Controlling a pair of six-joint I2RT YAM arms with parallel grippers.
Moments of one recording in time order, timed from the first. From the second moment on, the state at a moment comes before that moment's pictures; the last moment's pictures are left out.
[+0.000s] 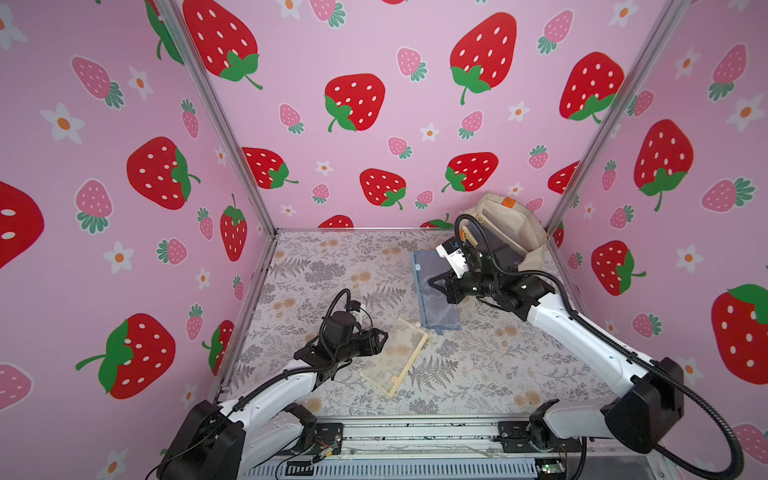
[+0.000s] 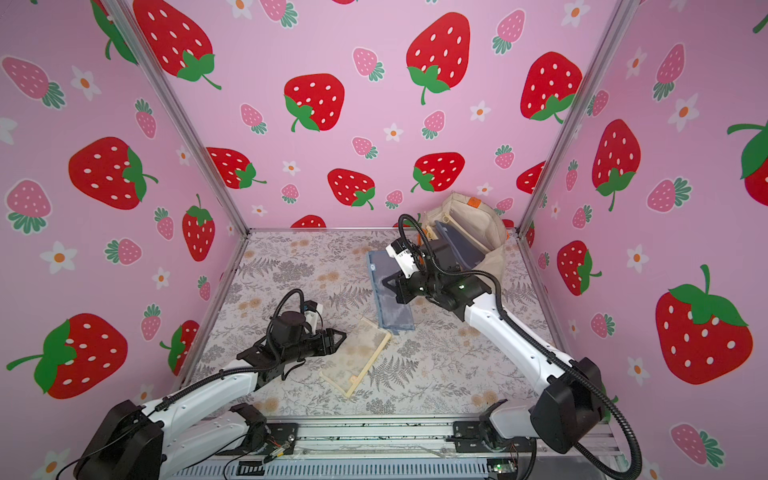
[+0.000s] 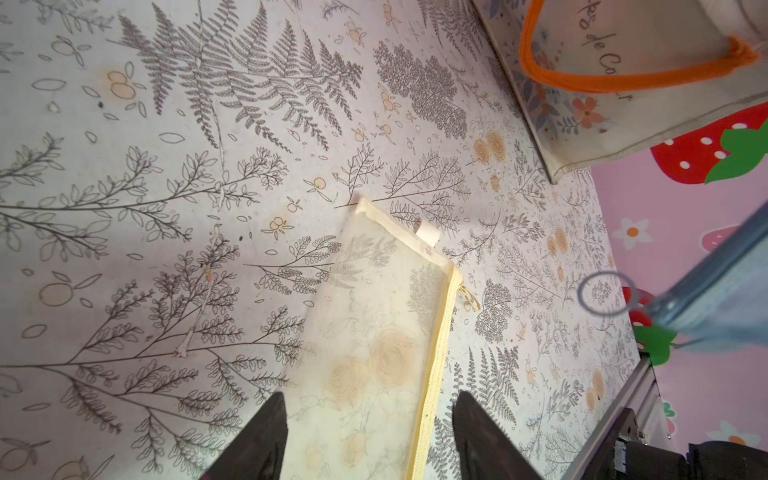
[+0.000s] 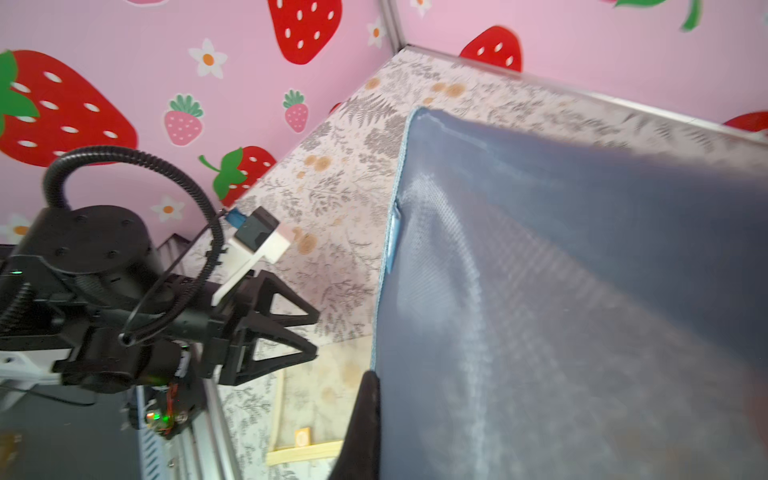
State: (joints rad) left arm -0.51 1.07 0.41 -0.03 0.24 -0.60; right arm 0.63 1.36 1.27 -0.49 -0.43 0.03
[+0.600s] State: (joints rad) left arm -0.51 1.20 0.48 0.03 0.29 -0.56; right arm 0.41 1.60 1.91 -0.82 0.16 -0.46
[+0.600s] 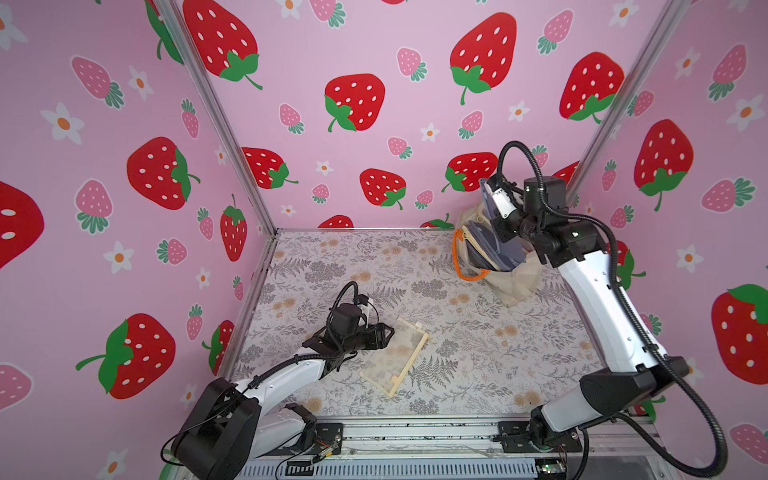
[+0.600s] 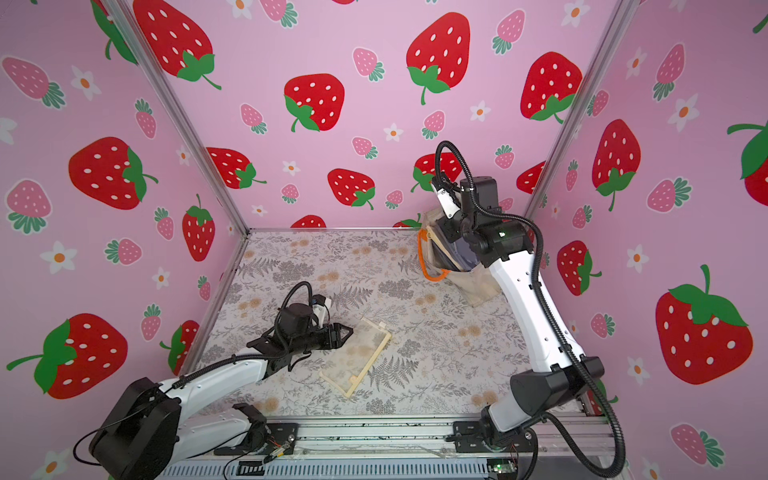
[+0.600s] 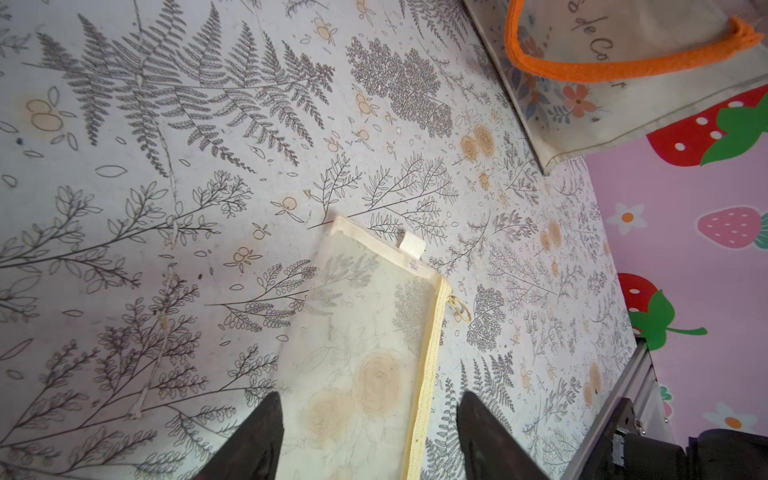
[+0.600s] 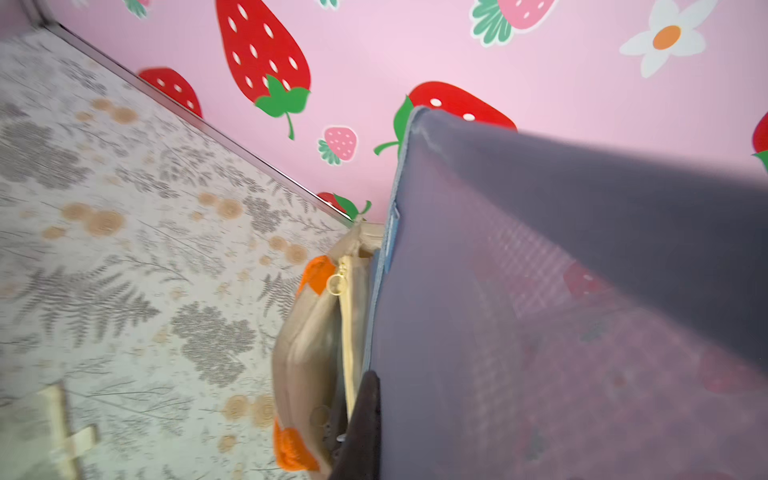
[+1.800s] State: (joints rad) left arm -0.45 1.26 0.49 0.14 0.34 -0.55; right arm 0.31 1.90 1.80 -0.61 0.27 -0.64
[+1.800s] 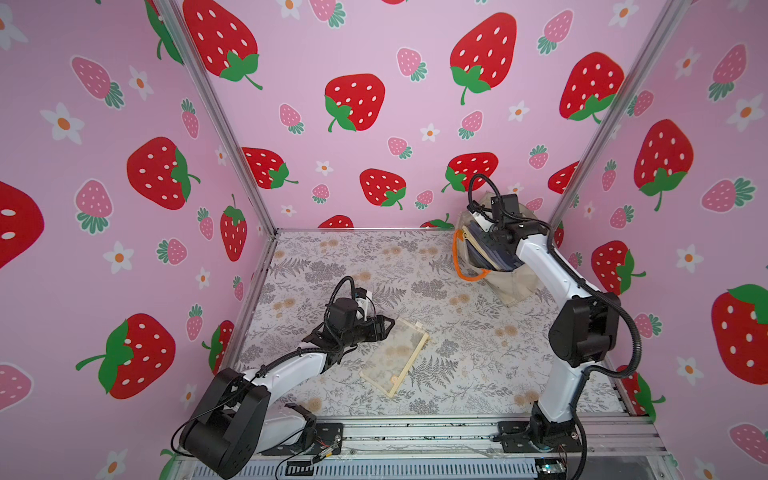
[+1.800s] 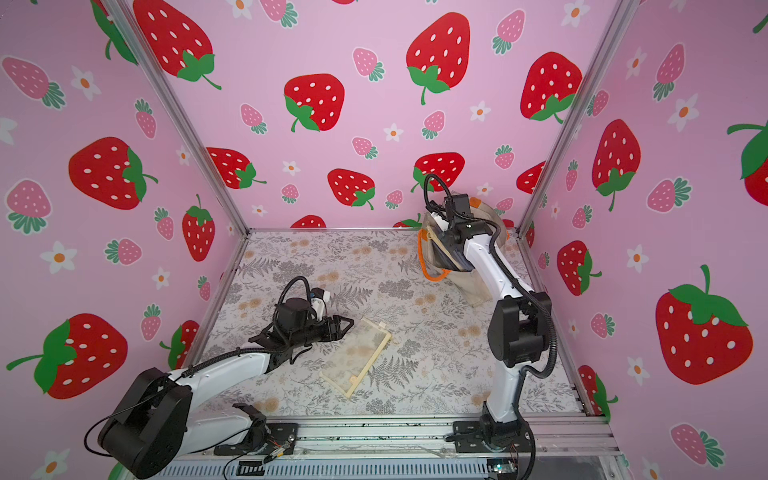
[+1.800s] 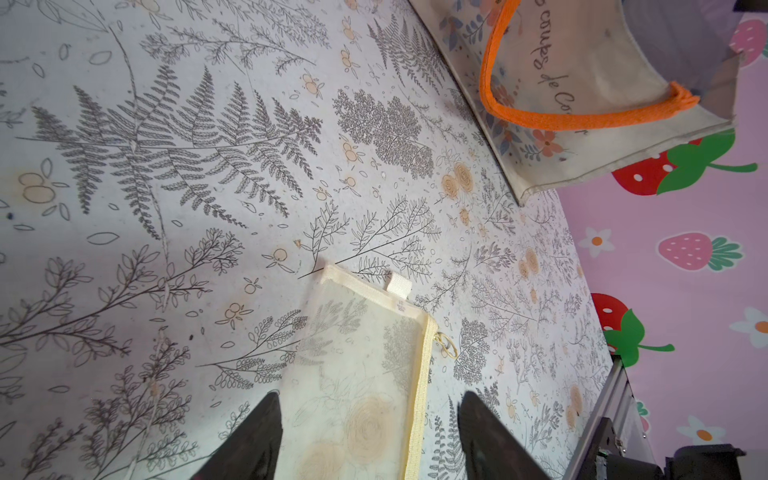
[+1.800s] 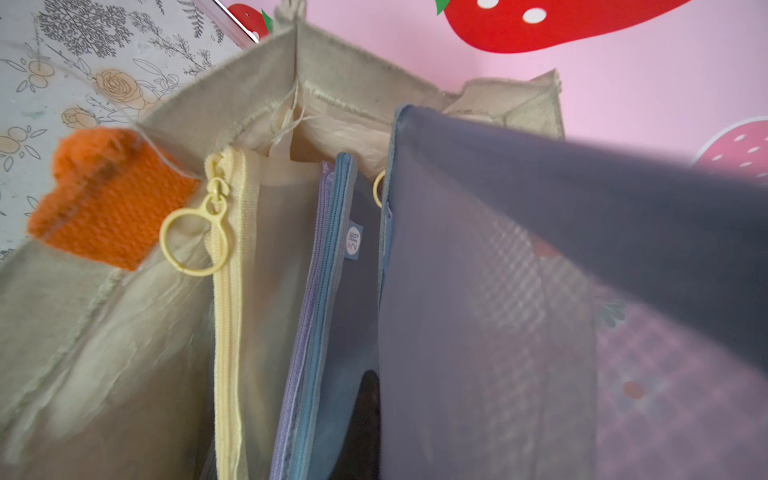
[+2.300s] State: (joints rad) left arm -0.43 1.25 0.49 0.15 0.35 -0.55; right arm 0.27 2.02 1.80 -0.62 0.20 -0.58
